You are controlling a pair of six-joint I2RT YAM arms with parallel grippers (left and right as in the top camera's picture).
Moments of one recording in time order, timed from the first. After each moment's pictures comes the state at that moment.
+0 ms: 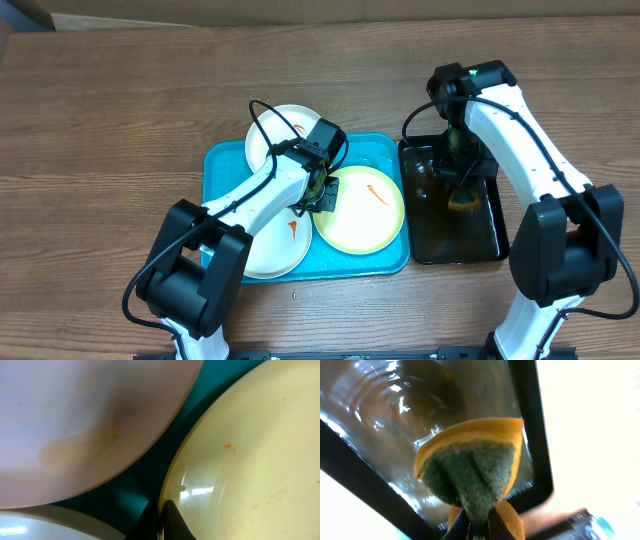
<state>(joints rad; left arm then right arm) -0.53 1.90 1.22 -0.74 -0.01 -0.36 0.24 1.96 1.66 -1.50 0.18 0.58</state>
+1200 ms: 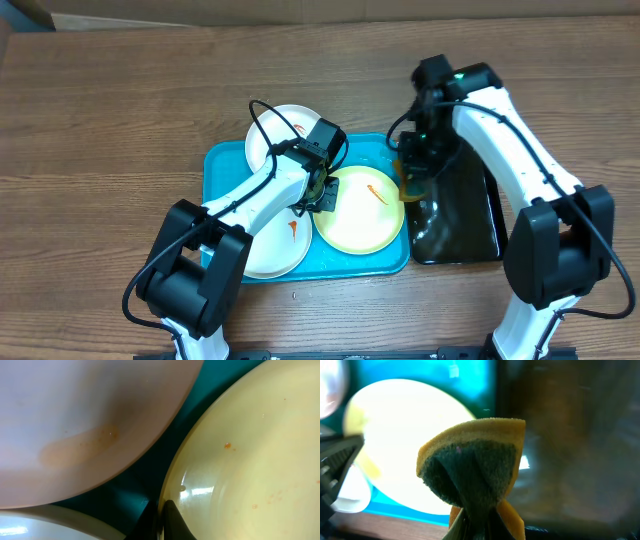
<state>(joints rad) -0.53 1.90 1.22 -0.74 -0.01 -0.36 0.31 1.96 1.66 -1.33 -0.23 0.26</state>
